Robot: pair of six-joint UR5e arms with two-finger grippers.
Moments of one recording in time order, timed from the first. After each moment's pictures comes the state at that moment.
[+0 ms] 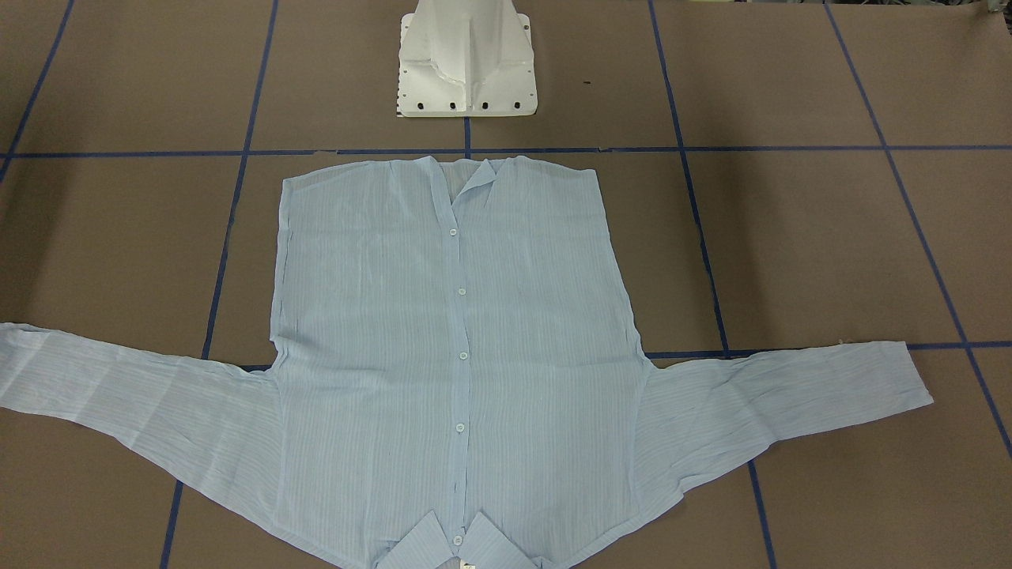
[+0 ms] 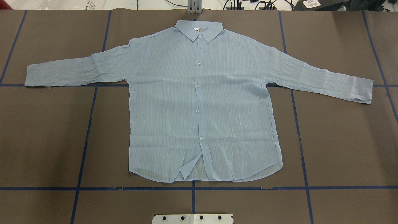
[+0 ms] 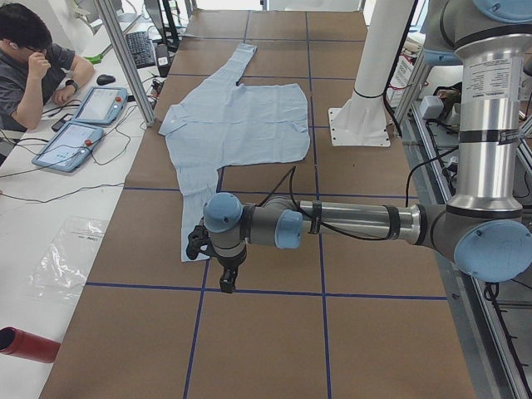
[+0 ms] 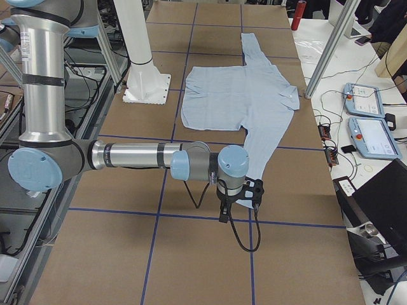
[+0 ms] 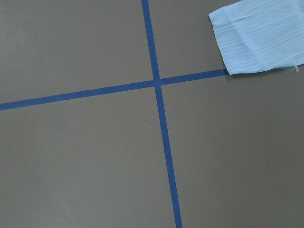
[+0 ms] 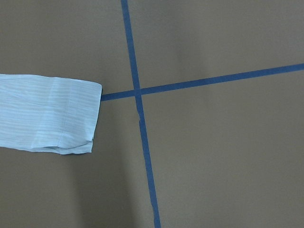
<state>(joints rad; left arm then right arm) -1.52 -1.52 -1.65 -1.62 -2.36 0.06 1.60 -1.62 1.67 -1.61 2.35 0.15</state>
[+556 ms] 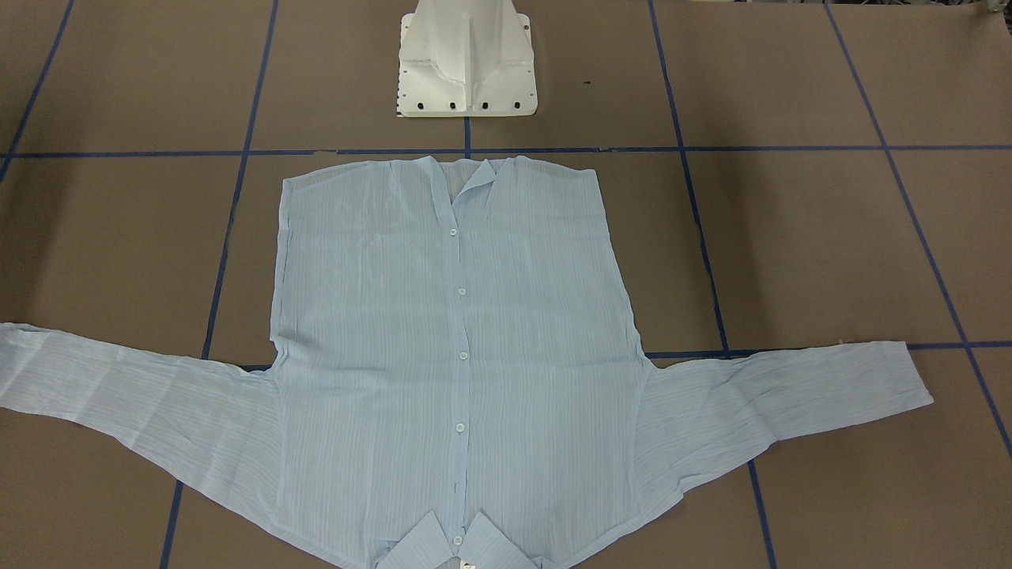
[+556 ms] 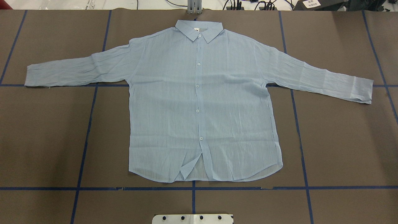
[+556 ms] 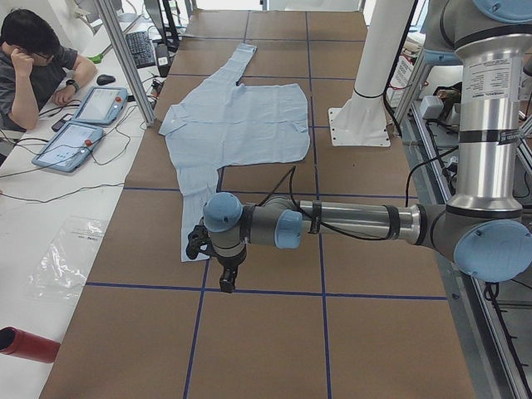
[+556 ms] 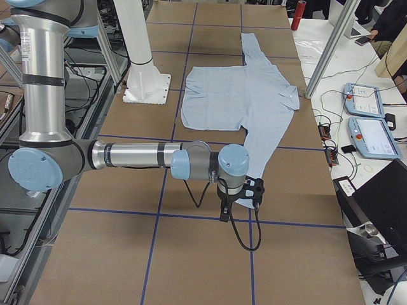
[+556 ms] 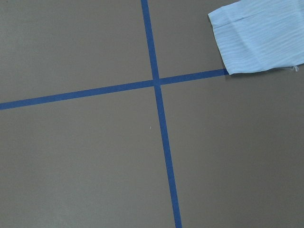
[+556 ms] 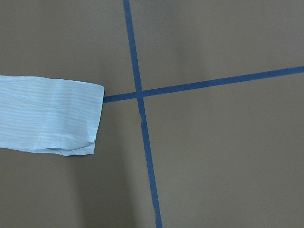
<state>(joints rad) -1.52 -1.52 -1.65 -1.62 -2.36 0.06 1.60 -1.61 1.67 -1.61 2.35 0.15</state>
